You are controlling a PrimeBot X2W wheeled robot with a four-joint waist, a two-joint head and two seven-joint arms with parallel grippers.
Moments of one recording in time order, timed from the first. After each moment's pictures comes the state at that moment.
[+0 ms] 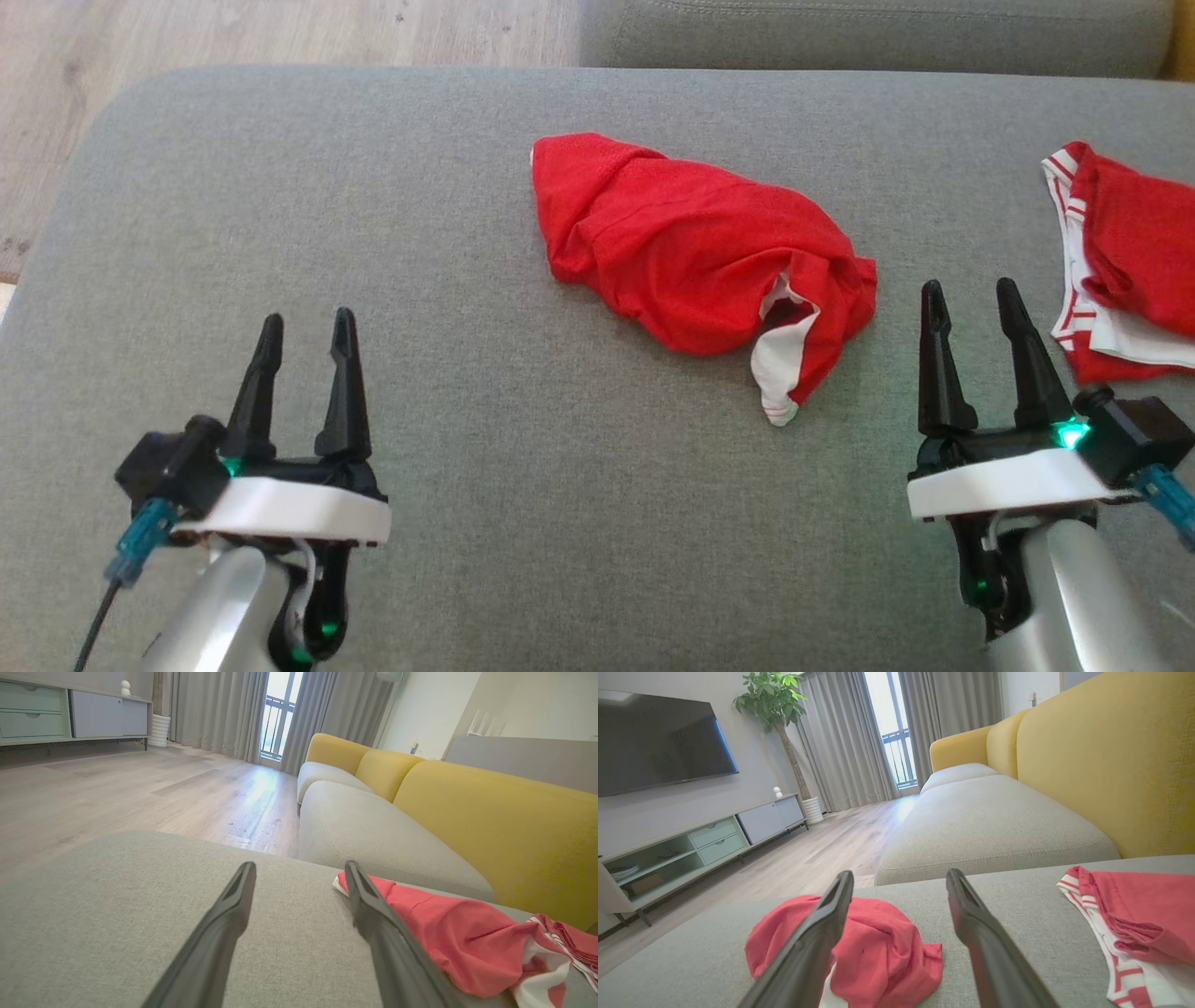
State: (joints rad) left arm -0.22 0.34 -0.45 0.15 -0.72 0.11 -0.25; right arm -0.13 -0.05 0.05 0.18 0.25 0.12 -0.24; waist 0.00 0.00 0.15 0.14
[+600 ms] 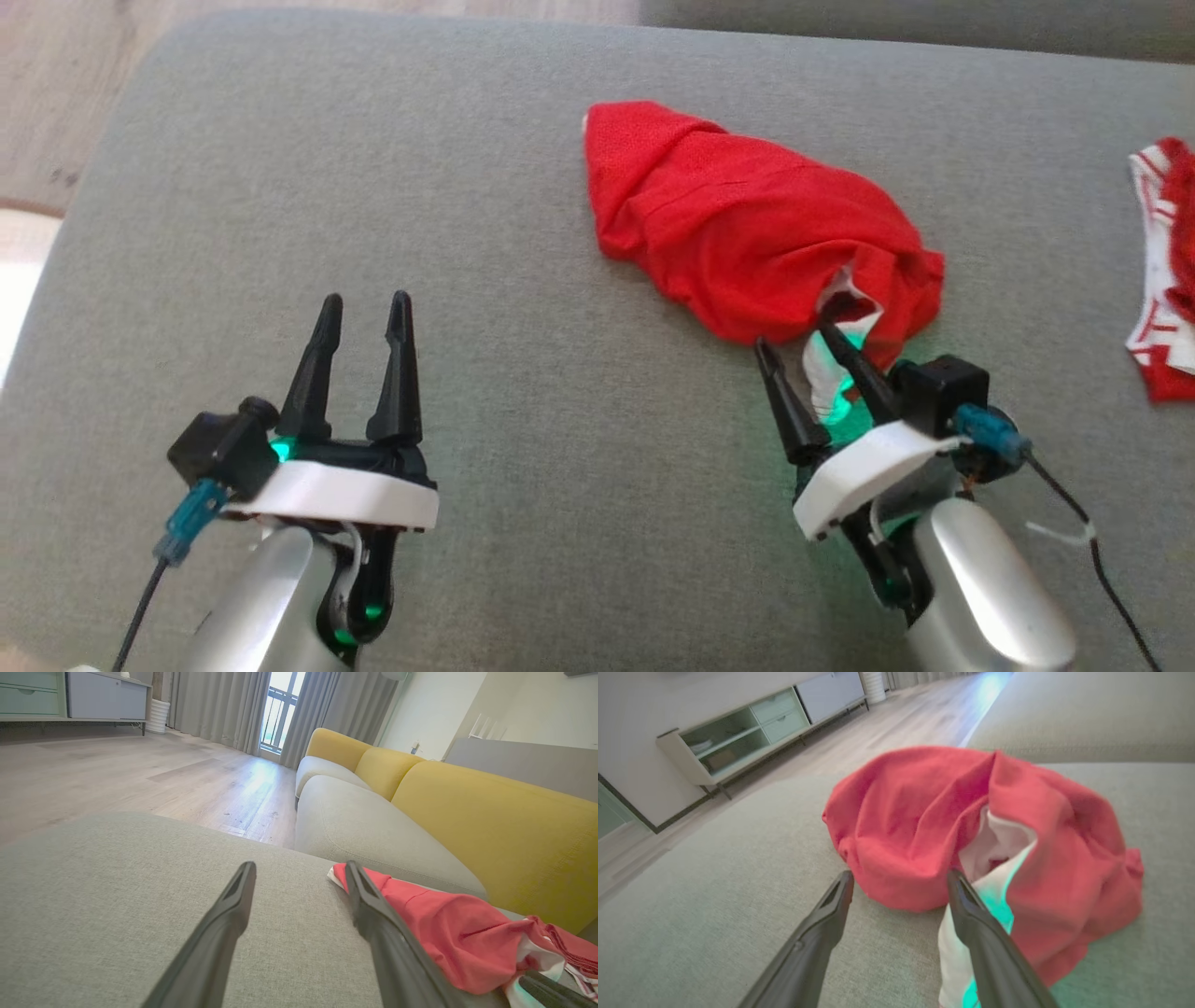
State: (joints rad) left arm -0.26 0.24 -0.44 0.20 -0.67 0.03 -0.25; right arm -0.23 -0.05 0.28 0.35 0.24 0.12 -0.03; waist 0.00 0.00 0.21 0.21
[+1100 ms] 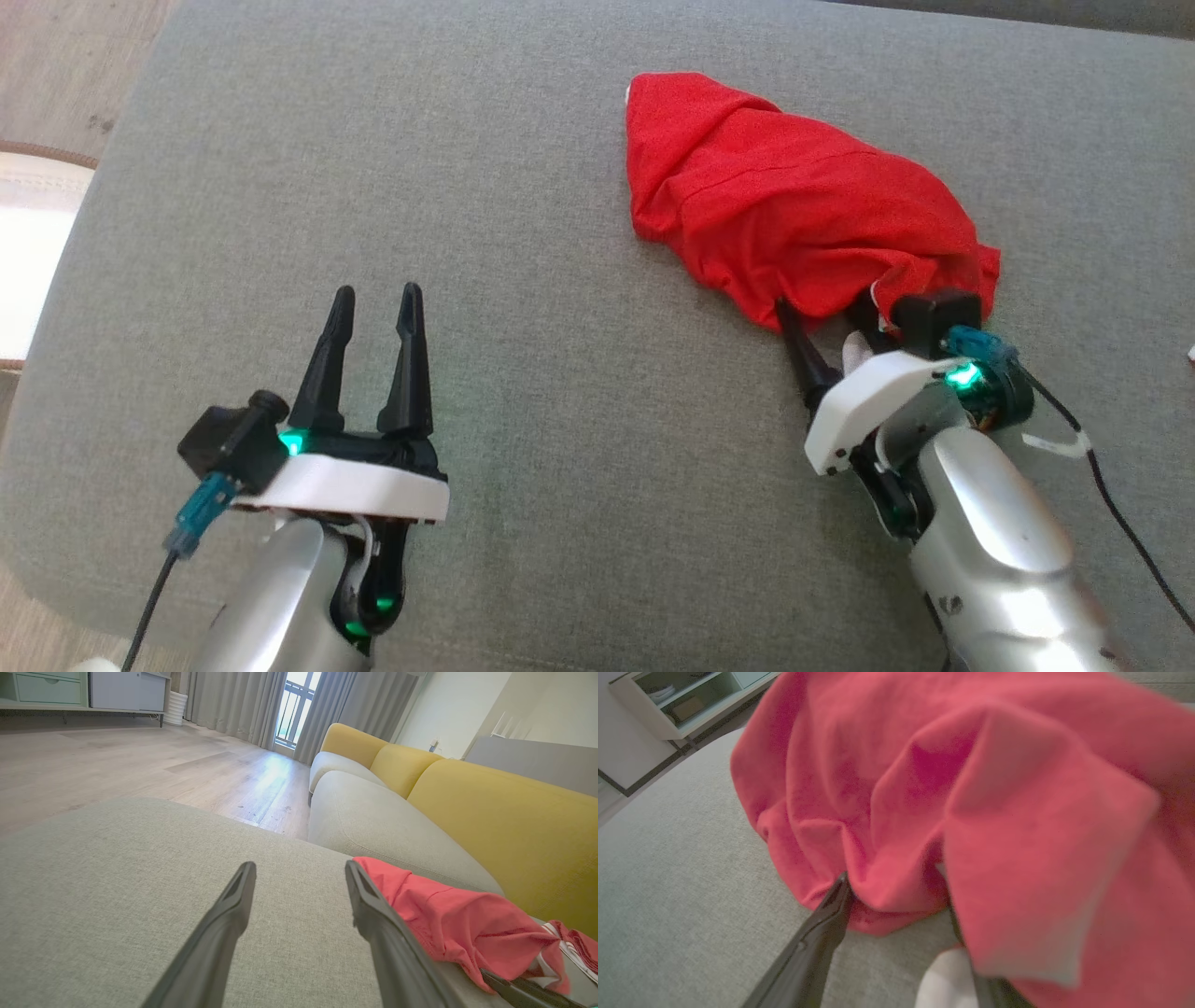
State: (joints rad) left arm -0.27 0.18 -0.40 0.23 -0.63 -0.02 -0.25; right arm -0.44 -0.06 0.25 0.64 0.23 0.12 0.02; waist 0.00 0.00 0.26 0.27
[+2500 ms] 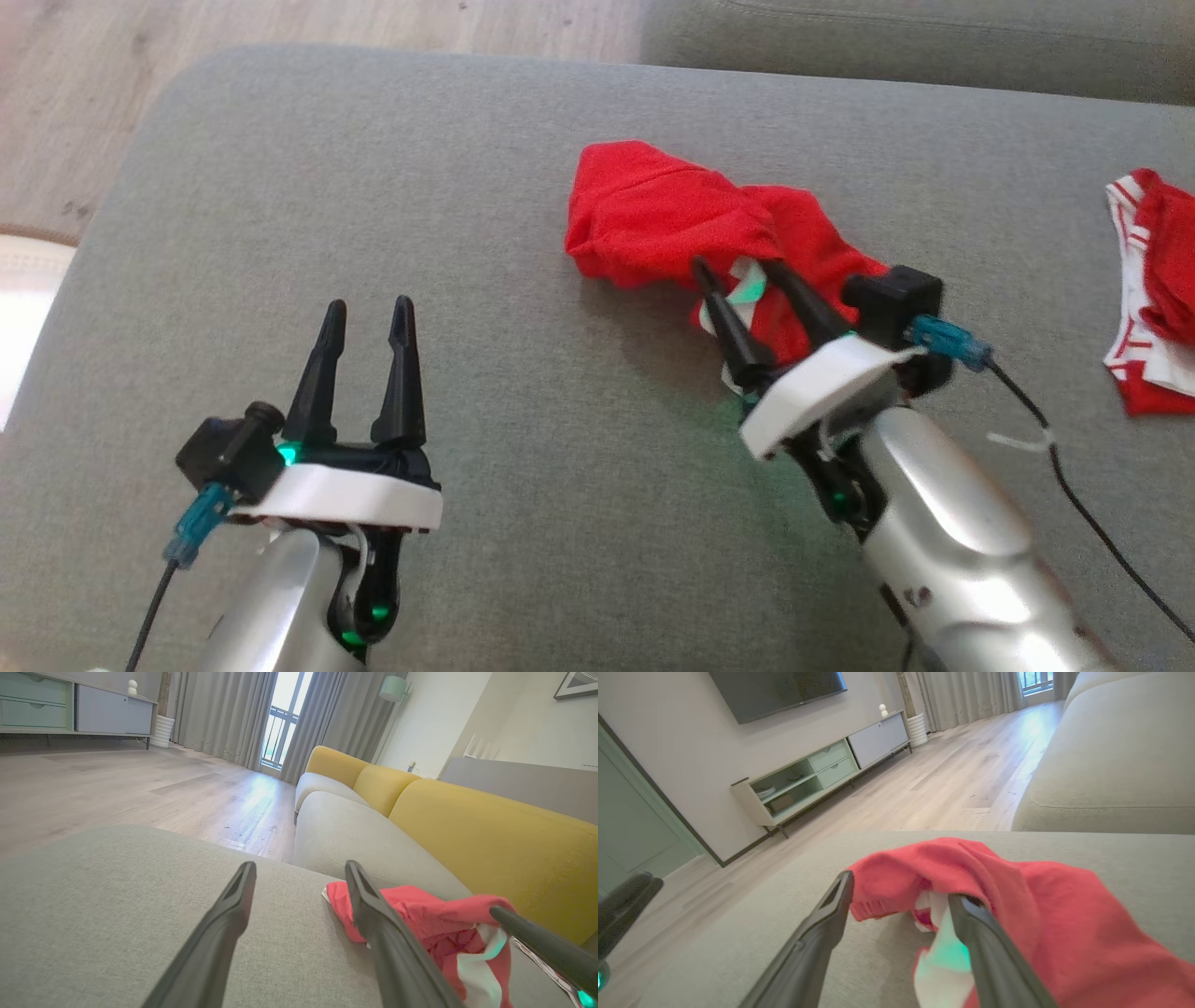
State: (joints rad) left arm -0.25 0.16 -0.36 0.26 -0.60 -0.03 -0.25; right arm -0.51 -0.06 0.51 0.58 0.51 0.12 -0.14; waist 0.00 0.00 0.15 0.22
